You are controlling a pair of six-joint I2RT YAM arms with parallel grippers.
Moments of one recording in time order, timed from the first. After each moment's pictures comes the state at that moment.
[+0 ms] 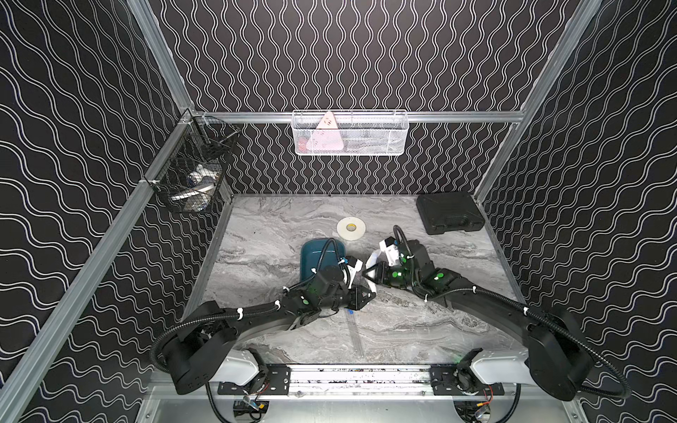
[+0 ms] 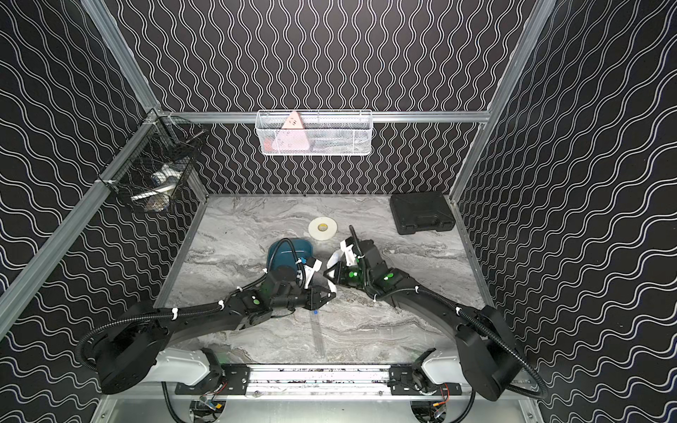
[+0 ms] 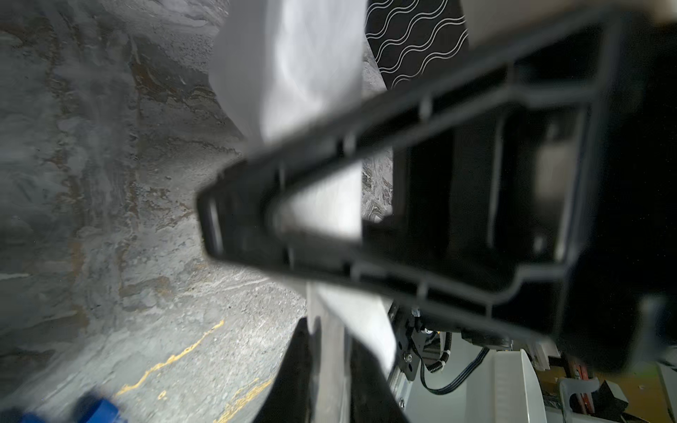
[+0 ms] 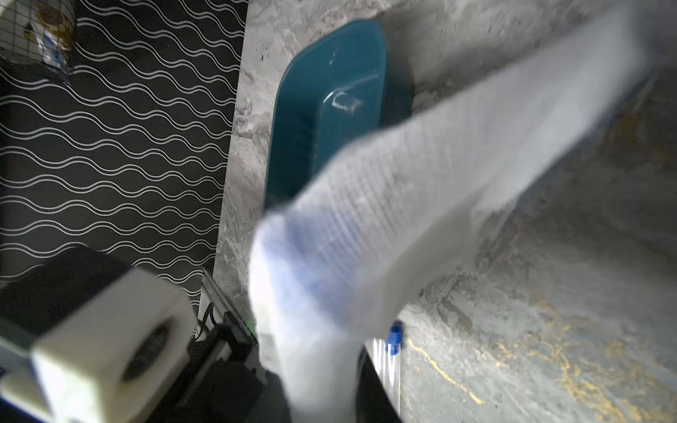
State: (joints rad) left arm -0.80 1.37 0.61 0.29 0.34 -0.78; right arm 0.69 1.33 0.76 -0.08 -0.36 0.83
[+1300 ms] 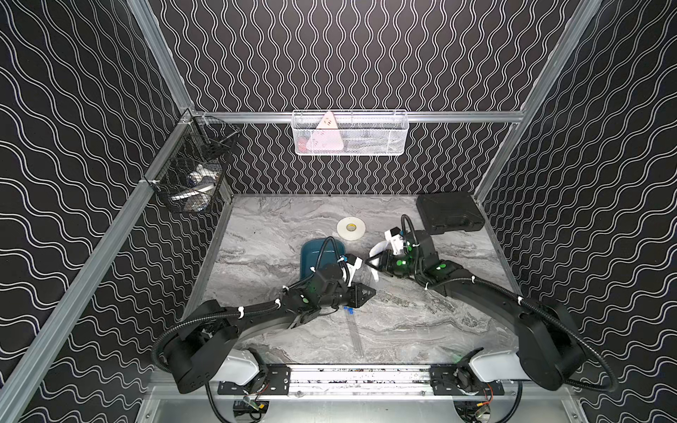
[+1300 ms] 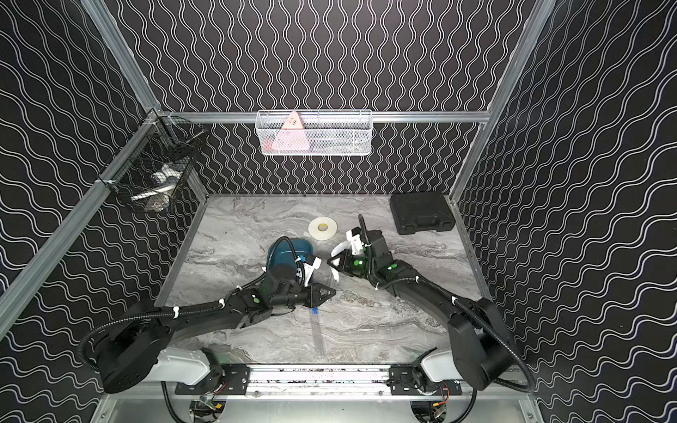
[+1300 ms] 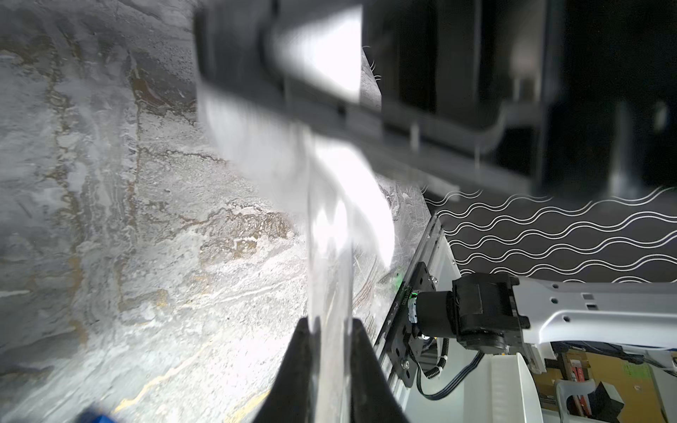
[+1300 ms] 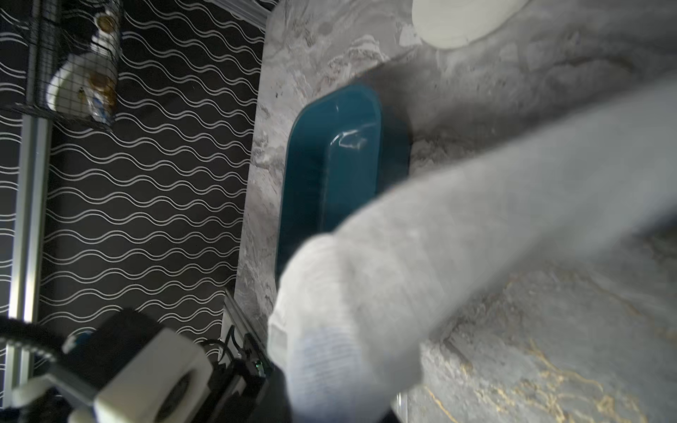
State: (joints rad) left arm -0.79 1.37 0.61 0.31 0.35 -0.79; right arm 0.52 1.43 0.87 -0.03 -0.50 0.81
